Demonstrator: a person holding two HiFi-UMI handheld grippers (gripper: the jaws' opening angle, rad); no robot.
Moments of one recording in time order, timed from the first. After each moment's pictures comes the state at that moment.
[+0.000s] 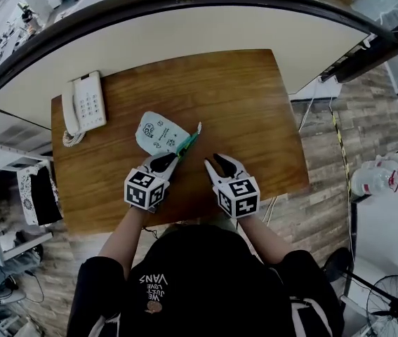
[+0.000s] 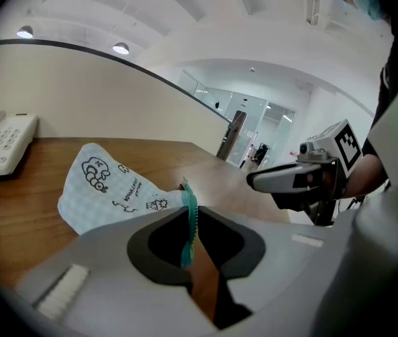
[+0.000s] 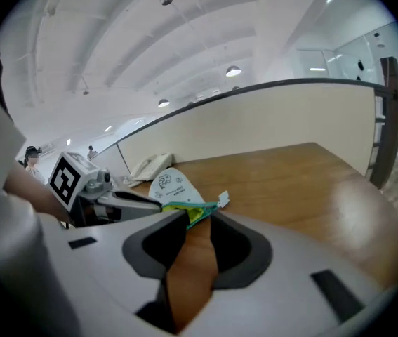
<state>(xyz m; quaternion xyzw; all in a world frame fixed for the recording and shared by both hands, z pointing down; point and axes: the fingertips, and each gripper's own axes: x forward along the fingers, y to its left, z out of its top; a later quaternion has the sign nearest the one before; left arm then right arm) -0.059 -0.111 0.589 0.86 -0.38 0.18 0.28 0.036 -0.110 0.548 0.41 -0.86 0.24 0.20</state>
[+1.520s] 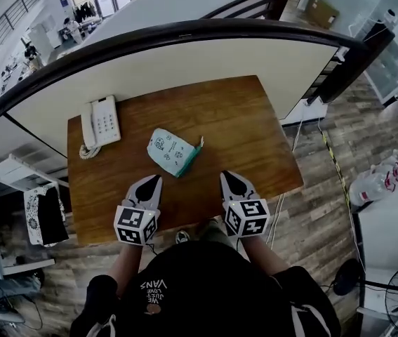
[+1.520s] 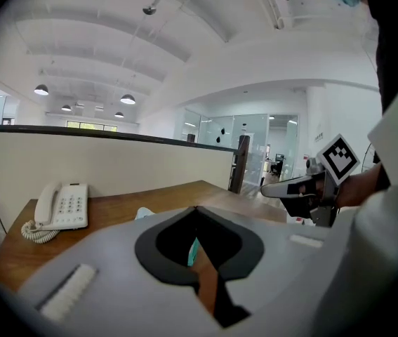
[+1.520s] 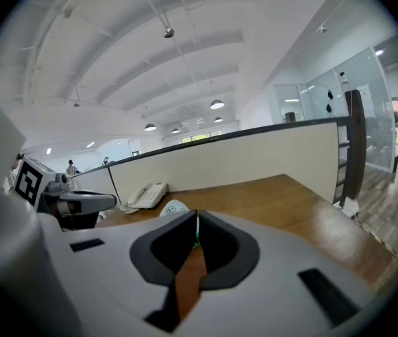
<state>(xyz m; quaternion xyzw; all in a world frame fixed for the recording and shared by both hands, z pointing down) -0.124 -0.034 0.456 0.85 -0.49 0.12 0.14 0.054 -0.048 0.455 0.51 -0.83 0.18 0.12</state>
